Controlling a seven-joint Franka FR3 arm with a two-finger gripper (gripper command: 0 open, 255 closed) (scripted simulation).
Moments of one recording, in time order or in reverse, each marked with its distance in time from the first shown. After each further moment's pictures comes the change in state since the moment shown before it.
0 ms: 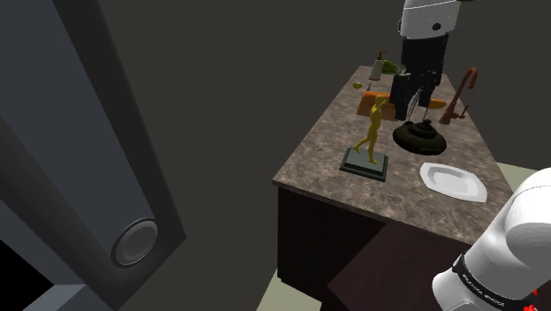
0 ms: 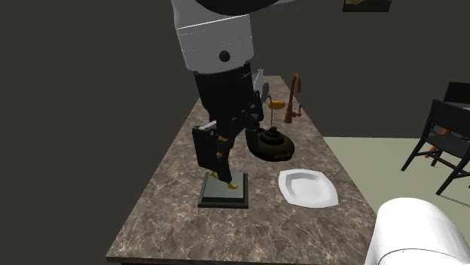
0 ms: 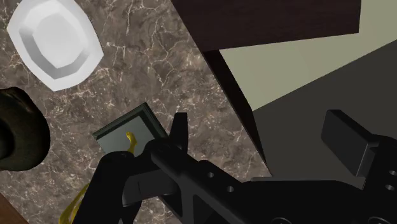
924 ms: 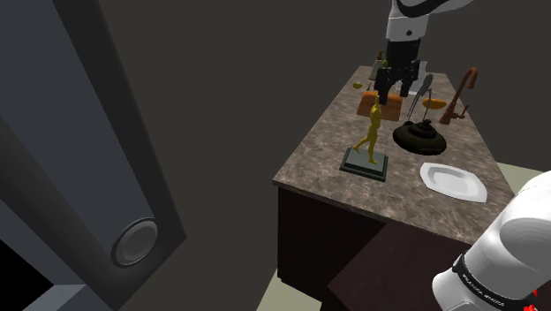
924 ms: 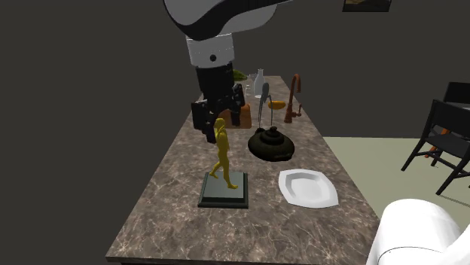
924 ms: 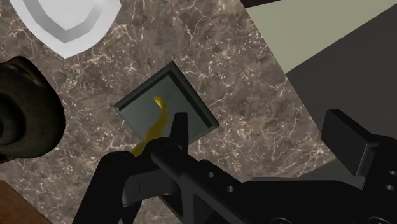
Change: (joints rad) arm -0.084 0.310 -0.196 0.159 -0.063 0.204 -0.149
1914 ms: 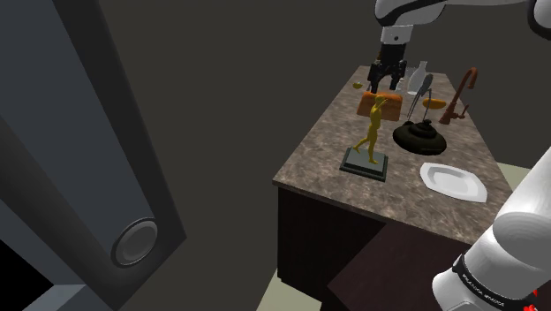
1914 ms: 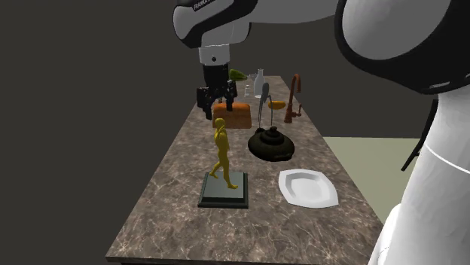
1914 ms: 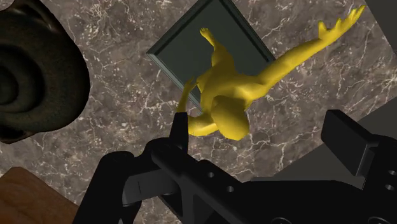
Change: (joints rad) arm -0.100 0.501 -0.194 0.431 0.143 0.100 -0.230
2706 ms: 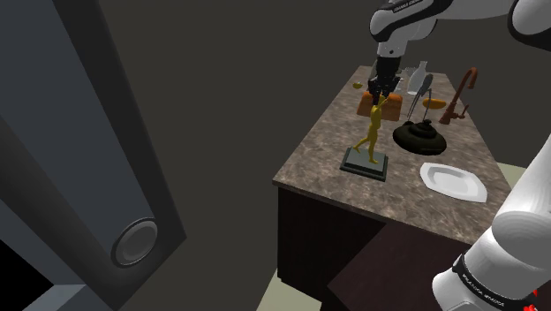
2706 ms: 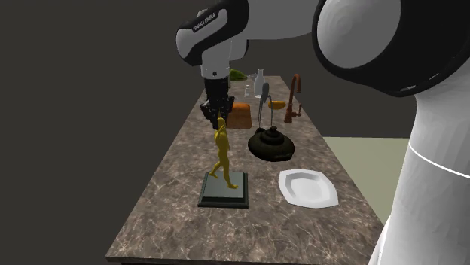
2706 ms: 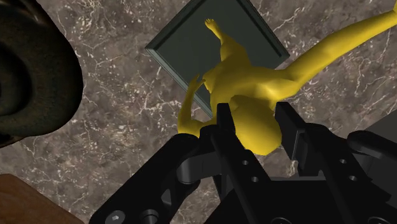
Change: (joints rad) arm -0.016 0.065 -0.009 -0.031 0.029 0.094 -0.025
